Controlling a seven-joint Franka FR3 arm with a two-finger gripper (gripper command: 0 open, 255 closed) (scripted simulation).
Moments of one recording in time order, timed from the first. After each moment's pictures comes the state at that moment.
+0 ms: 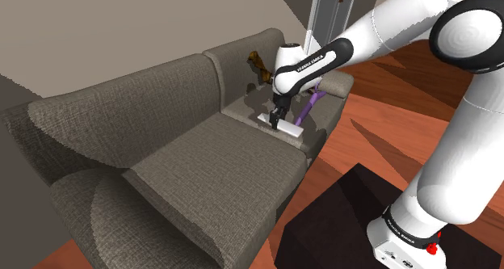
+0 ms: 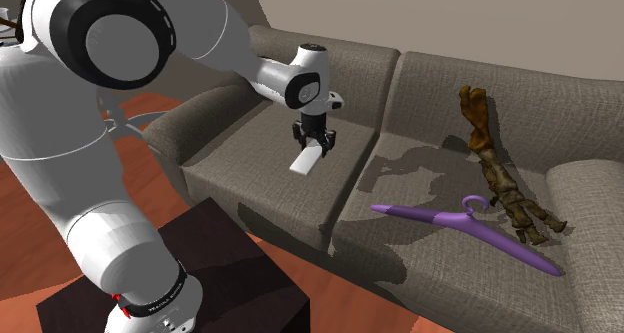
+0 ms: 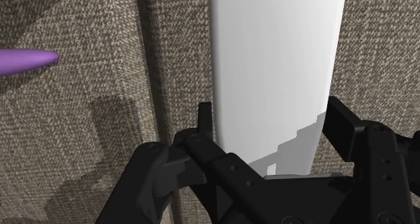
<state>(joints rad) 0.08 0.14 -0.04 -2.19 0.00 2.34 -0.26</state>
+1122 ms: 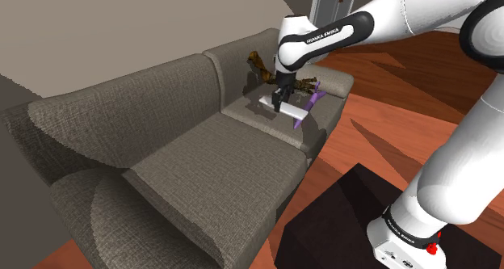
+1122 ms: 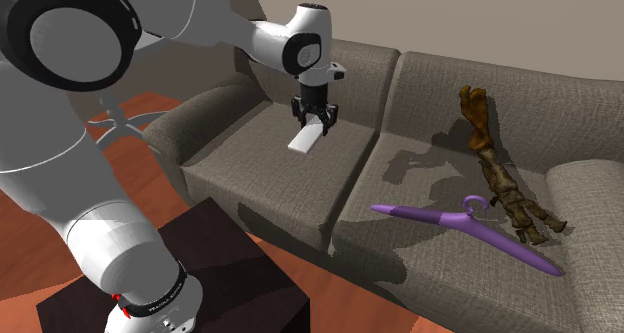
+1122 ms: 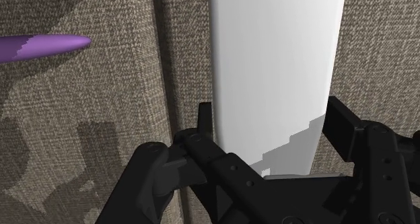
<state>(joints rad) 0.08 0.02 -0.04 -2.09 -0.01 2.12 -0.26</state>
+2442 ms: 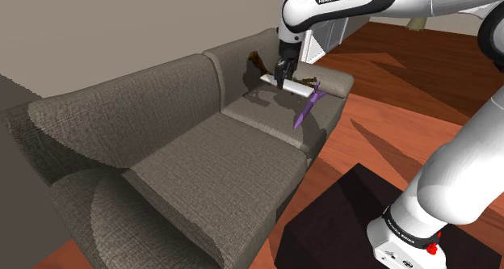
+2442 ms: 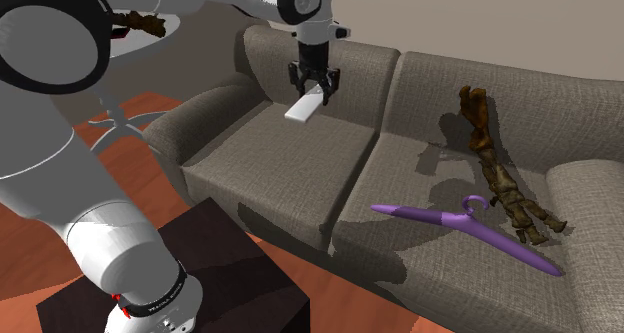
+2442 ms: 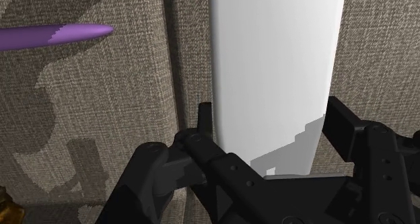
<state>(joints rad) 0.08 -0.04 -0.04 -1.90 -0.01 1.86 -0.25</state>
